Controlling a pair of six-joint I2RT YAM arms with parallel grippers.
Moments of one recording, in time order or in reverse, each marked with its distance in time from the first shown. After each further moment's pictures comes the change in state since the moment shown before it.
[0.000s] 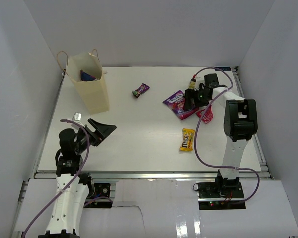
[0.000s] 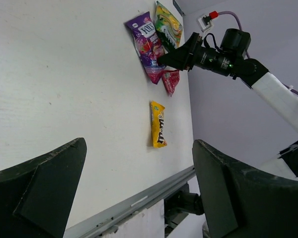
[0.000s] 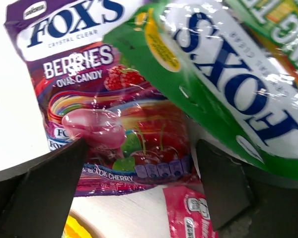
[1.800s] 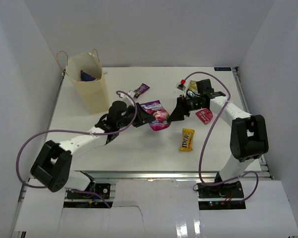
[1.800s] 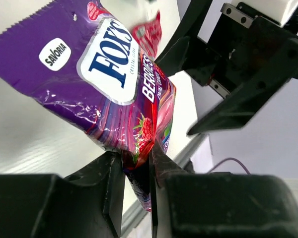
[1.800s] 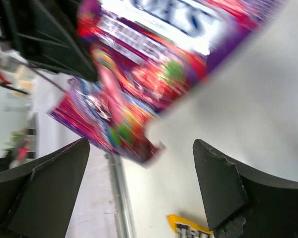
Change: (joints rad) left arm -0.665 0.949 0.349 0.548 -0.276 -0.068; right arm 0.159 -0.342 -0.278 -0.044 -0.762 -0.021
